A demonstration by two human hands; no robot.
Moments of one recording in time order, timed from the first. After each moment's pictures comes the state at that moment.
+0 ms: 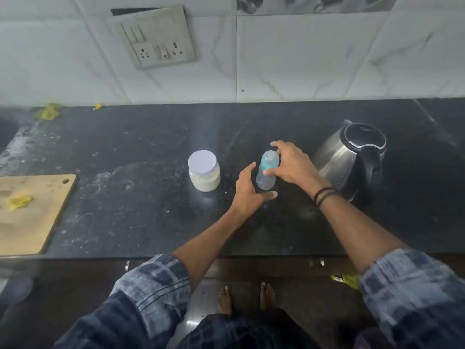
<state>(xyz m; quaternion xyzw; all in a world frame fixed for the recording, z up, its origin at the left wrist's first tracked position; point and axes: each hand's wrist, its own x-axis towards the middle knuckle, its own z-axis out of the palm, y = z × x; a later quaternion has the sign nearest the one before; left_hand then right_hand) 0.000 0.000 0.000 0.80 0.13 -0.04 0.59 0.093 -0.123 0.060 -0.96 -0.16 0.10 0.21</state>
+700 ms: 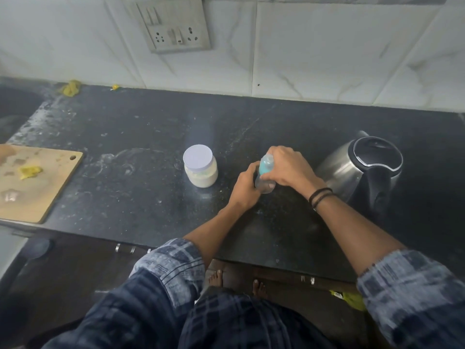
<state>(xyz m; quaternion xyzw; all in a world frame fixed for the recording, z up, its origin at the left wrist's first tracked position) 0.046 -0.012 -0.022 0.84 0.15 0.01 0.53 0.123 -0.120 0.059 -0.95 -0.27 0.12 0.11</state>
